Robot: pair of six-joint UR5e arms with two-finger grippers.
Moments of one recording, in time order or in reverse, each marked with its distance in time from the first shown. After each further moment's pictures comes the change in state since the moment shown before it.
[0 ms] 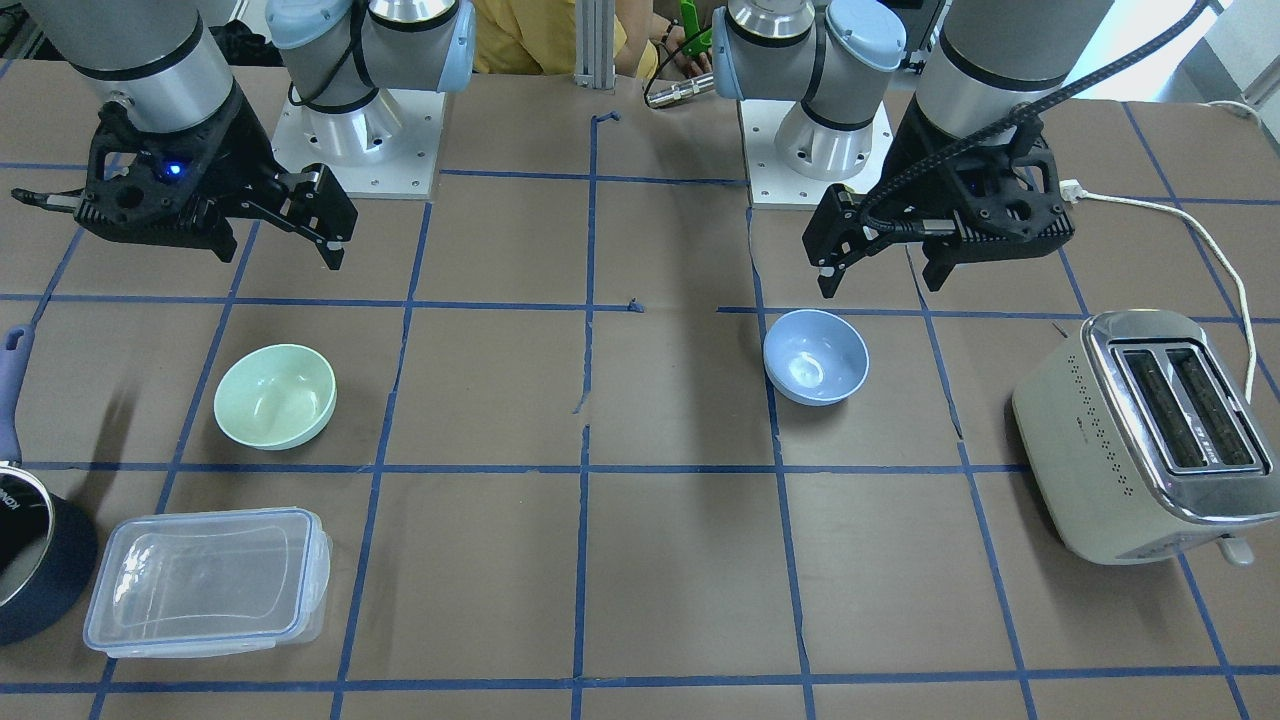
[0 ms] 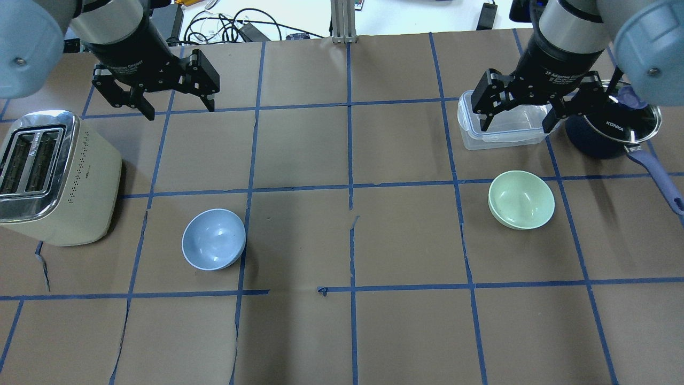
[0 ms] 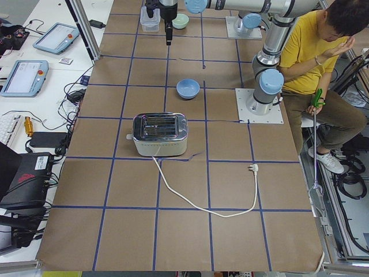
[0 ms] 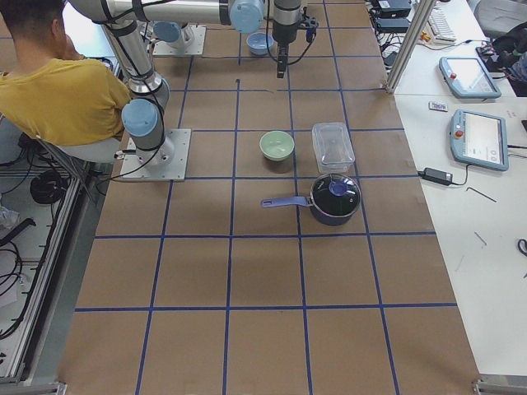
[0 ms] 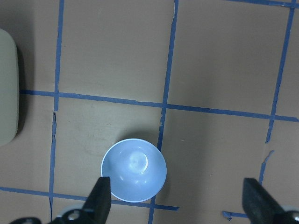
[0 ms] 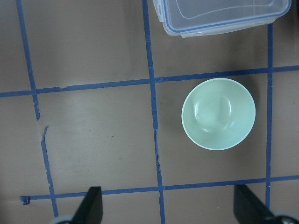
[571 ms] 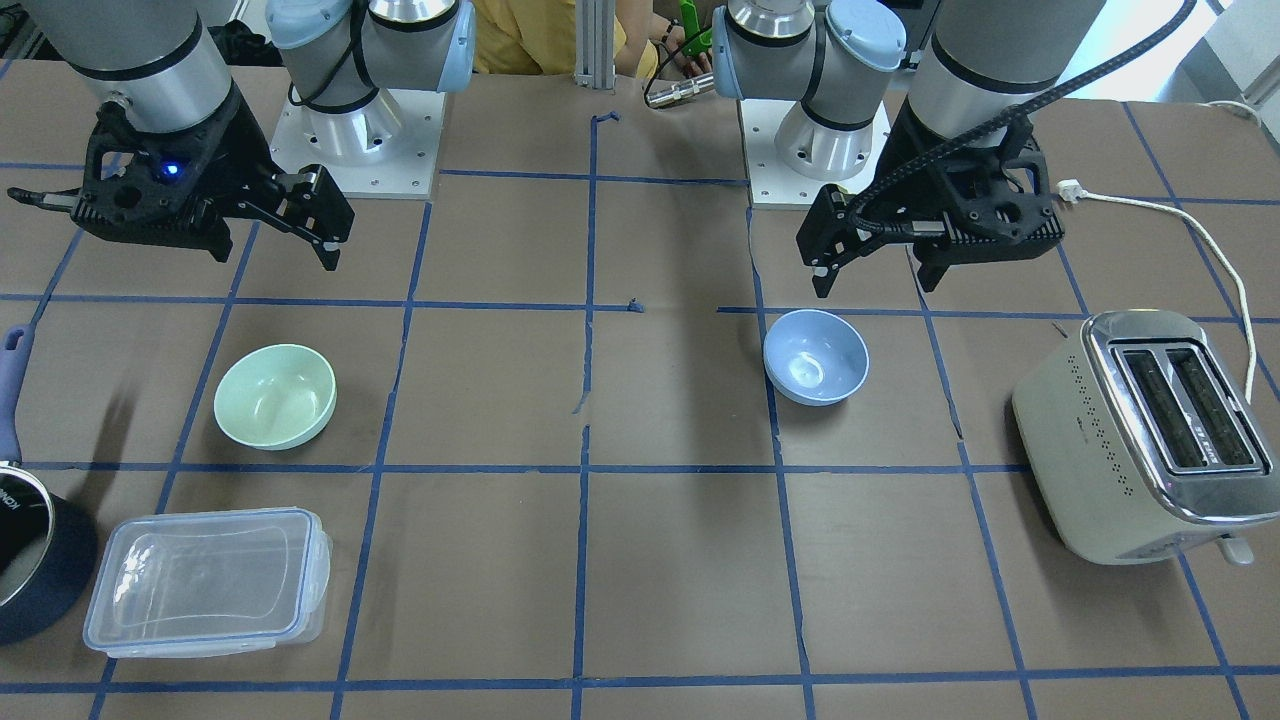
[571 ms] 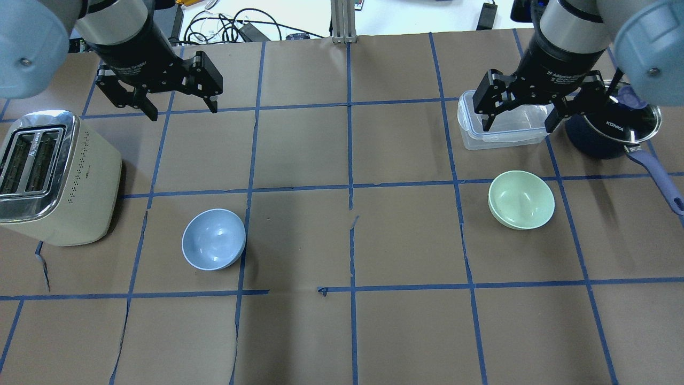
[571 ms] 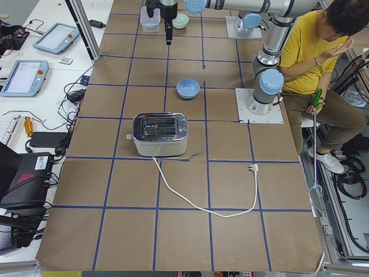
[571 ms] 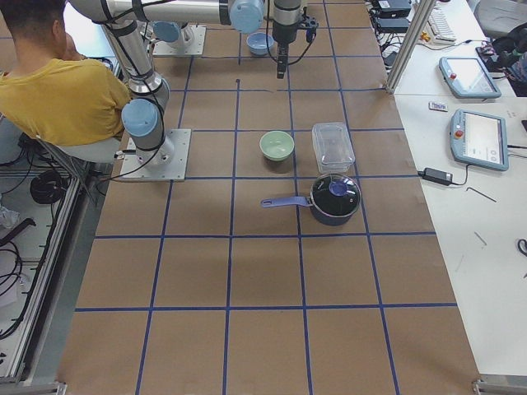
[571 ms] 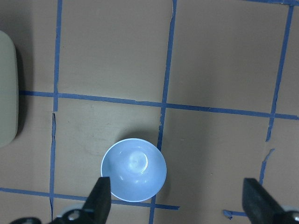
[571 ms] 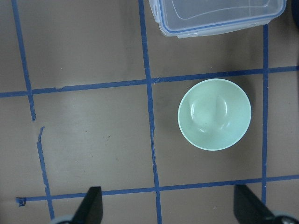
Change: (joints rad) left arm -0.010 -0.003 0.002 -0.002 0.001 0.006; right arm 0.000 0.000 0.000 -0.004 -0.013 -0.001
